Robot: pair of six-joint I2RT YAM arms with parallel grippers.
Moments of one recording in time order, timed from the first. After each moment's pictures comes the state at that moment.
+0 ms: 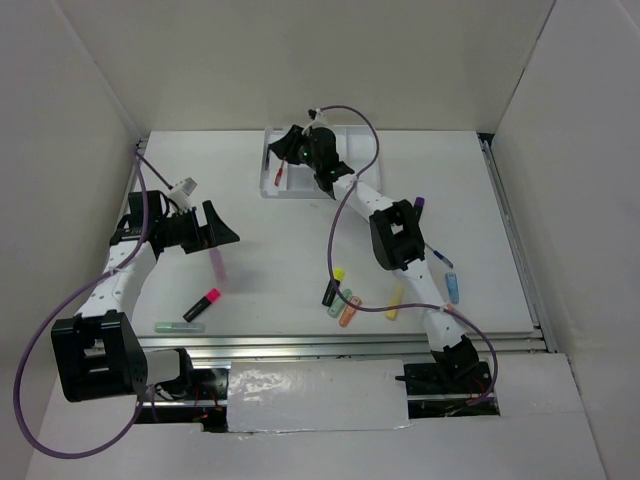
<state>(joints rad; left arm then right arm) 0.16 1.27 0.88 -0.46 0.75 -0.22 0.51 2.70 2.35 0.29 -0.20 0.72</state>
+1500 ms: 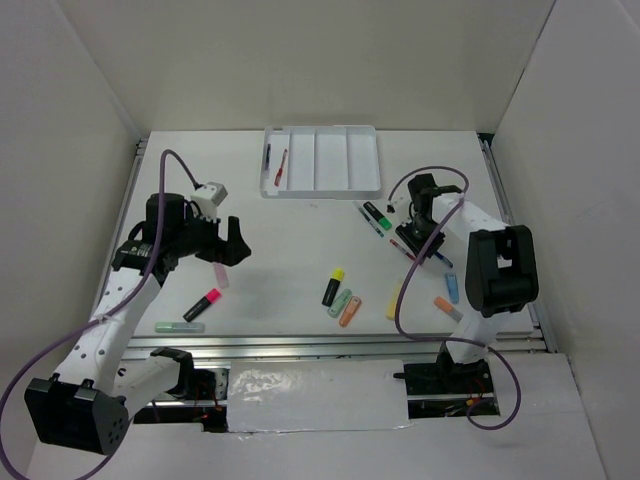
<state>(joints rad) -0.14 1.01 0.93 -0.62 0.43 -0.03 0.14 1.73 1.17 -0.85 0.04 -0.48</state>
